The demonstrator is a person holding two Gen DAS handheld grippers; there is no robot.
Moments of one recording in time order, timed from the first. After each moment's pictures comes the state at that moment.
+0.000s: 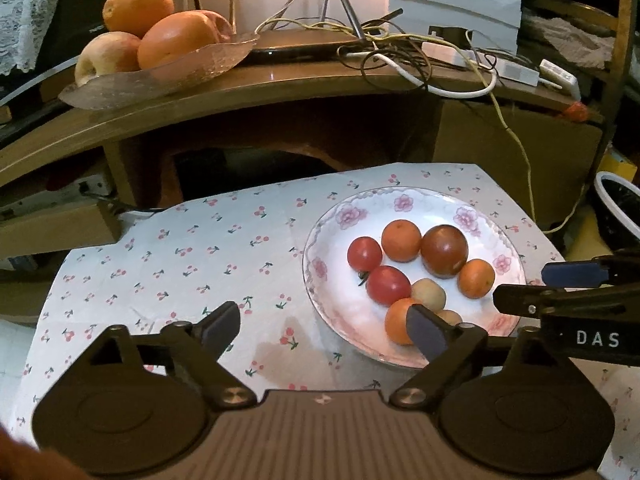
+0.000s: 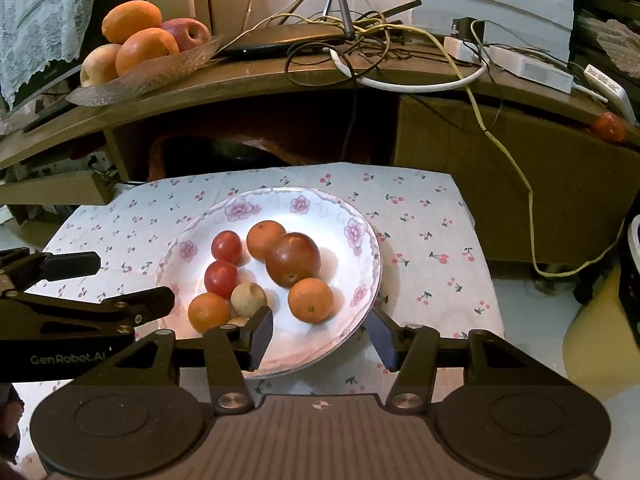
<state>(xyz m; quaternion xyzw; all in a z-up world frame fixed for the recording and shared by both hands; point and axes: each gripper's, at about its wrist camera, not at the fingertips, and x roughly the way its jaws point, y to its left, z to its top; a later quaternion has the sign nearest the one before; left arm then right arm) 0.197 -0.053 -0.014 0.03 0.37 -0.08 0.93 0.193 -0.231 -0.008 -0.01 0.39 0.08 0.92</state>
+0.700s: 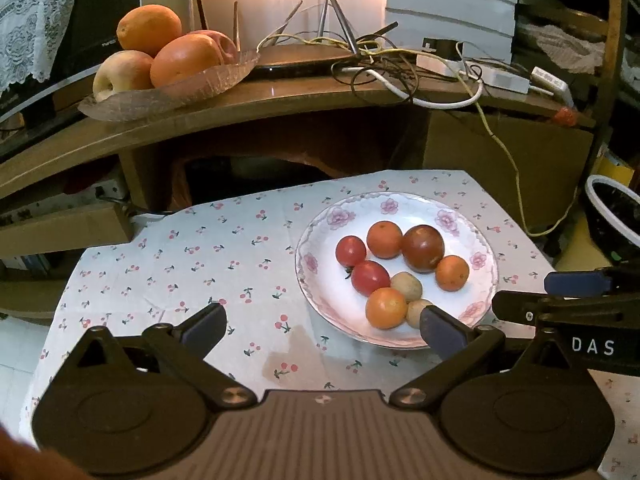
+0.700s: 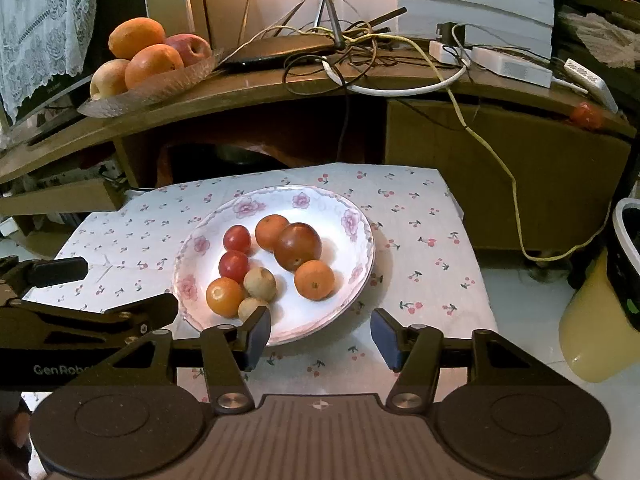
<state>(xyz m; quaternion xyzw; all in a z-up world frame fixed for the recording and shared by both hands) 0.165 -0.059 0.004 0.03 0.36 -0.08 0.93 0.161 -0.235 0.004 0.01 0.38 0.07 0.92</state>
